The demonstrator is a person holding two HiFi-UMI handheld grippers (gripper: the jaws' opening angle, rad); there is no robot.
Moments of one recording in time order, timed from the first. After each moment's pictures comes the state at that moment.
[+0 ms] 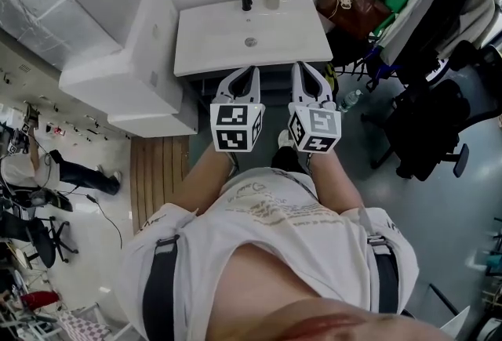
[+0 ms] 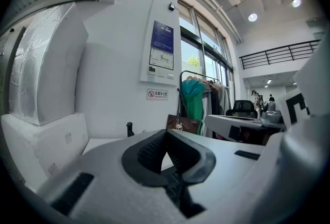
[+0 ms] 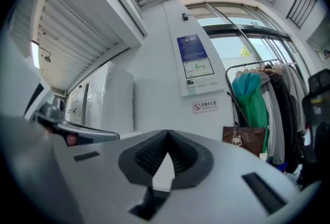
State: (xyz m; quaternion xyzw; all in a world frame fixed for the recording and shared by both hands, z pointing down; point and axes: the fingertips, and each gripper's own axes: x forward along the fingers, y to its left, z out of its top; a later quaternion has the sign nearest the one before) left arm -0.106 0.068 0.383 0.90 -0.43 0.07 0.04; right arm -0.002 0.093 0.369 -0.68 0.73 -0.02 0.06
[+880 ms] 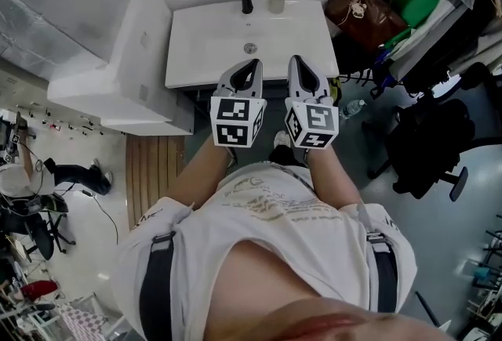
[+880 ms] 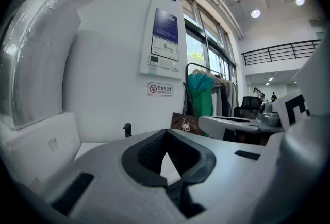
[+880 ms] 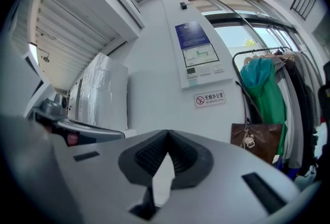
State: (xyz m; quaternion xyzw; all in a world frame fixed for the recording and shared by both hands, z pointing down) left arm -0.062 -0.053 0.400 0.90 -0.42 0.09 0.05; right arm 0.026 -0.036 0.388 -0.66 0.75 -0.03 0.05
